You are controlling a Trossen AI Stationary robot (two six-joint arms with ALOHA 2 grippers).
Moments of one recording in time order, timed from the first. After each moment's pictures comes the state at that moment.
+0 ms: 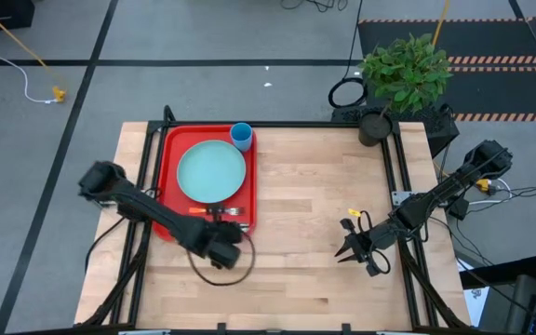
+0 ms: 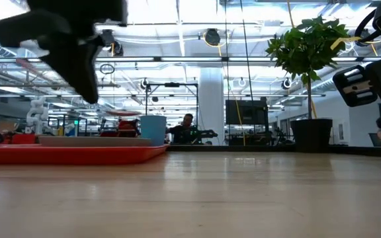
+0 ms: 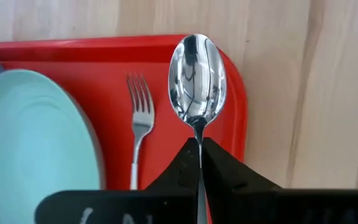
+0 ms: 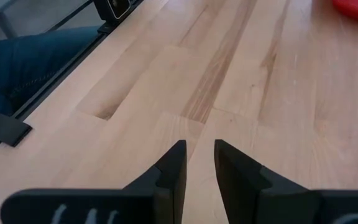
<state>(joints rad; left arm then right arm) -0.46 1.69 1.19 -0.95 -0.45 -0.49 0.60 1.02 0.22 0.23 0.08 0.21</state>
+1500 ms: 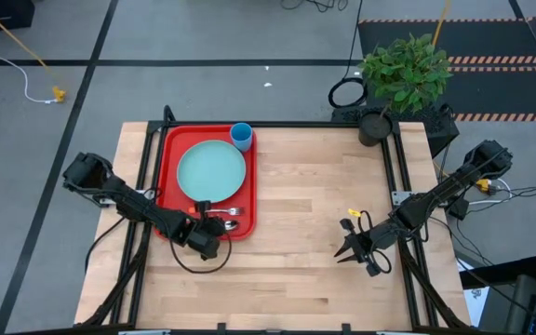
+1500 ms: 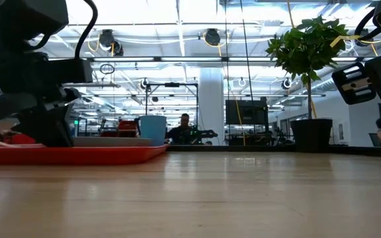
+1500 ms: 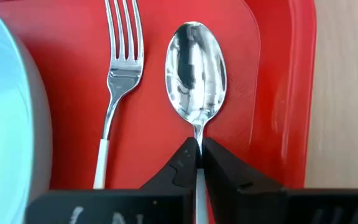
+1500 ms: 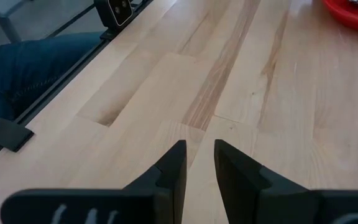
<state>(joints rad) -0.45 1.52 0.64 -0.39 -0.45 -0.47 0.60 1.02 0.22 0.25 0.08 0.20</state>
